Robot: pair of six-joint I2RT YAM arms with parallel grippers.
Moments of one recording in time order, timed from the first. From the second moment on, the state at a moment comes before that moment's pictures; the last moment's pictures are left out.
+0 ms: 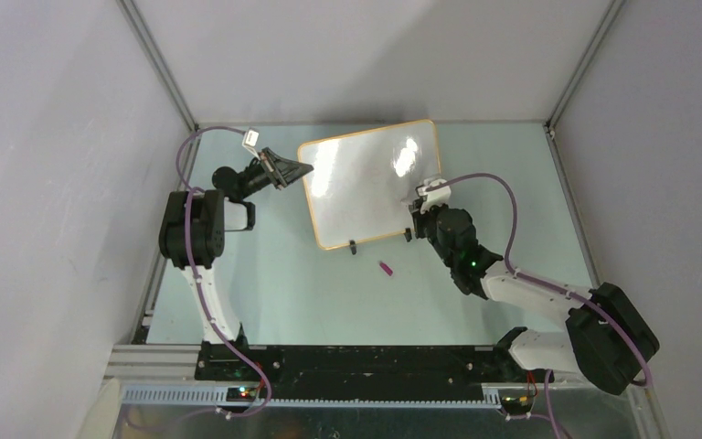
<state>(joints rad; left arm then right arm) 0.03 2.05 0.95 1.49 1.07 -1.08 0.68 1.23 0.57 0.48 0.30 0.00</state>
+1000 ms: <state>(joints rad) 0.03 2.05 0.95 1.49 1.07 -1.08 0.66 1.29 0.58 0.51 0.32 -0.01</state>
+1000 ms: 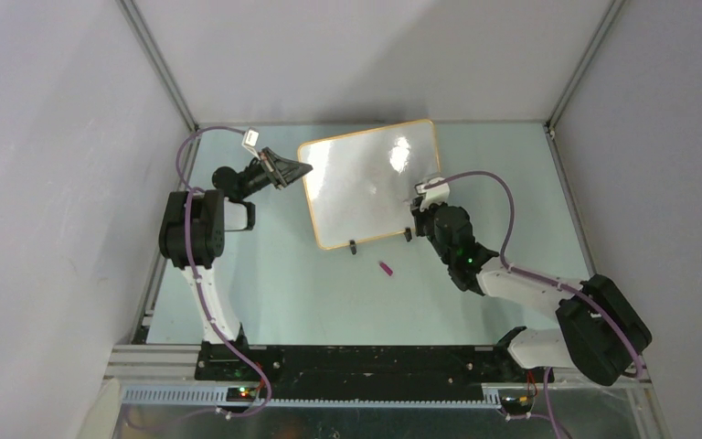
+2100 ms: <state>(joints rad) 0.02 2.05 0.95 1.49 1.07 -1.08 0.69 1.31 0.60 0.50 0.29 -0.03</state>
